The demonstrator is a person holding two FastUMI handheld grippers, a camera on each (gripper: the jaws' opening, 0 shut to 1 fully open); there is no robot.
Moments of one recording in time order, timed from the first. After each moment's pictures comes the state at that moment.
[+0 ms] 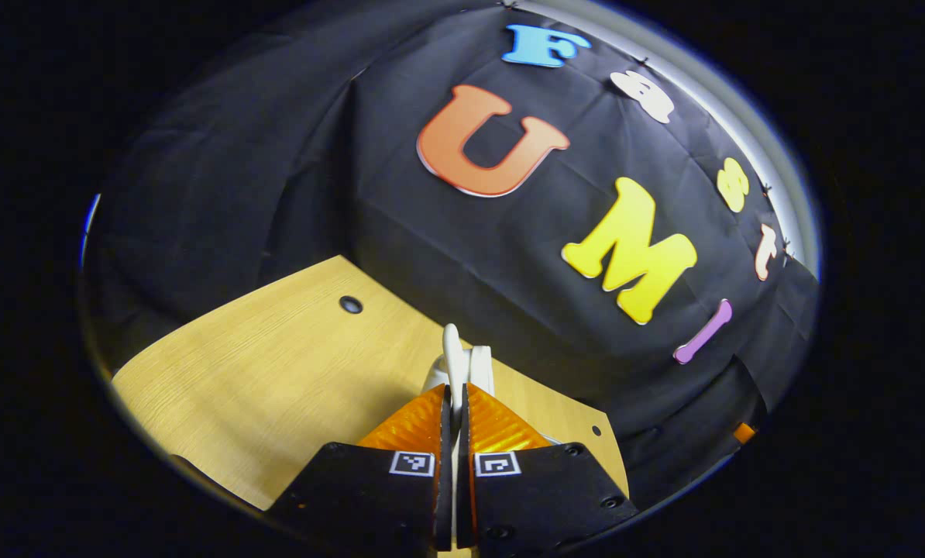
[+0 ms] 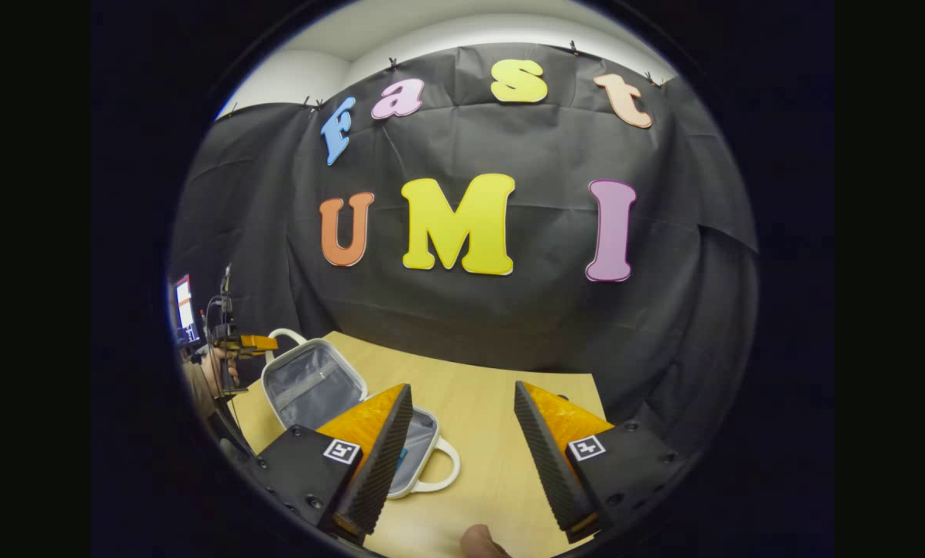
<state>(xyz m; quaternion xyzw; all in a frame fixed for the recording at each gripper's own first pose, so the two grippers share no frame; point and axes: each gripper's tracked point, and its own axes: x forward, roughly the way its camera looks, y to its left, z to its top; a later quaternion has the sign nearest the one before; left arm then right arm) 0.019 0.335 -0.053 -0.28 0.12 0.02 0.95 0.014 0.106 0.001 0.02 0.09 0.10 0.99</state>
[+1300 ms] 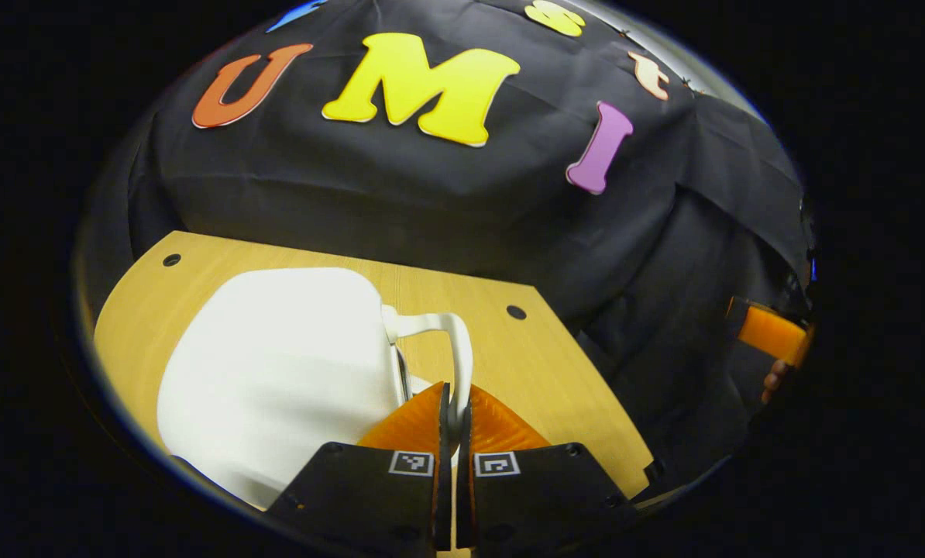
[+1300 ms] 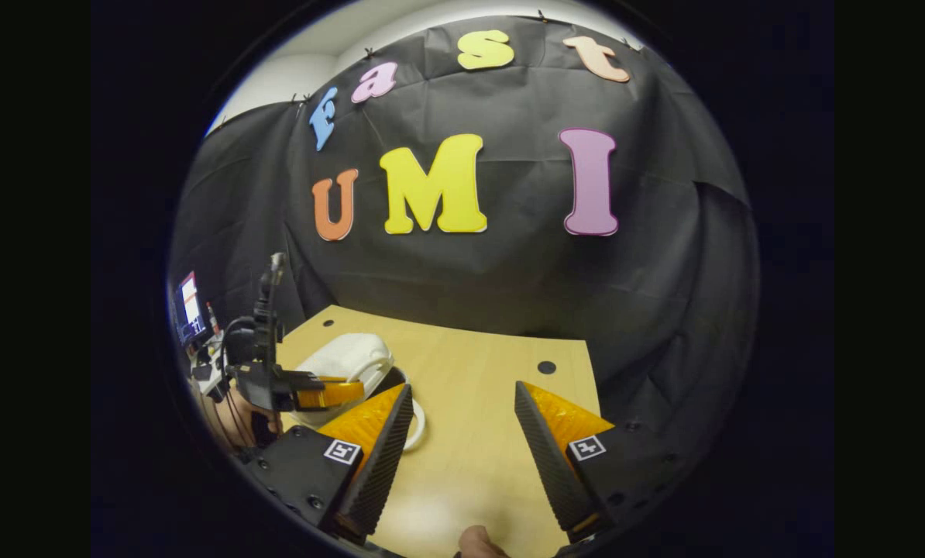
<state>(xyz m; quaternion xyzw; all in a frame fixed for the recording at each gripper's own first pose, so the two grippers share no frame) 0.045 -0.042 -0.159 -0.08 0.27 -0.13 0.95 0.022 0.004 -0.065 0.03 0.14 0.12 0.98</state>
